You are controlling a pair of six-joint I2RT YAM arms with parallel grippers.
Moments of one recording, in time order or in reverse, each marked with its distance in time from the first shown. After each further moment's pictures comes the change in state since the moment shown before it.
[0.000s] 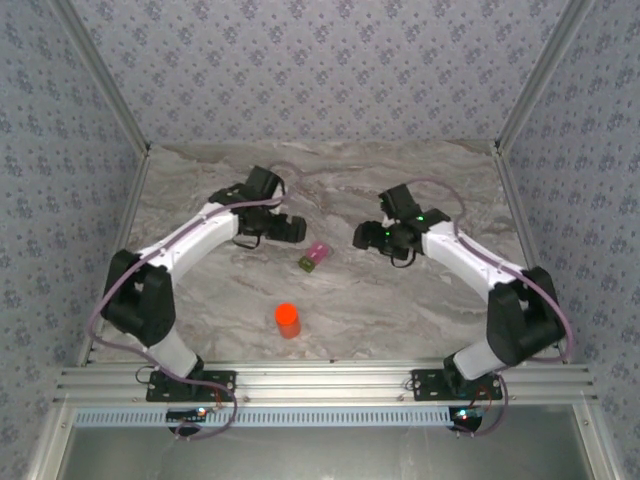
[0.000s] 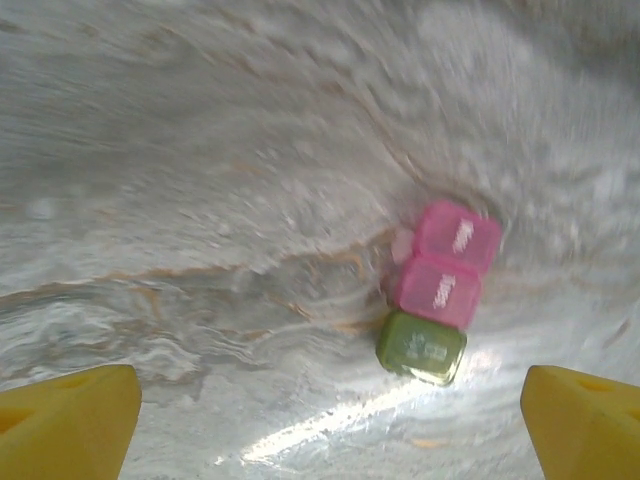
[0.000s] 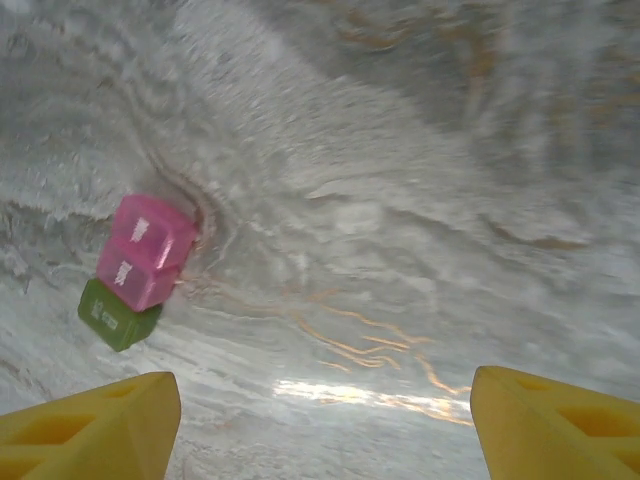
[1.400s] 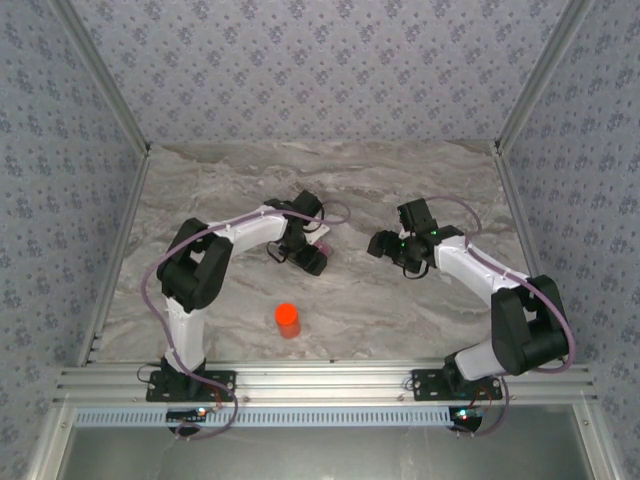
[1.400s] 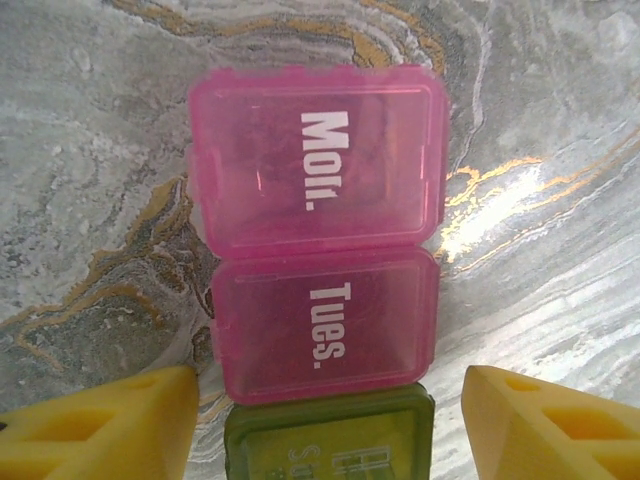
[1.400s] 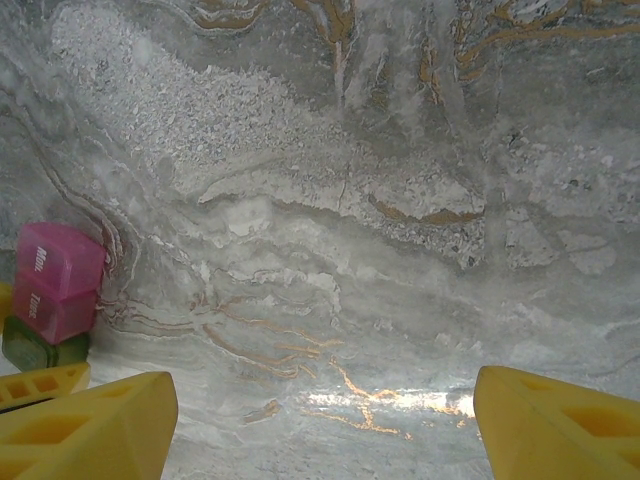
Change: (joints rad) left arm -0.127 0.332 0.103 -0.037 0.082 0.236; right arm -0.084 -0.031 -0.167 0.123 -0.035 0.041
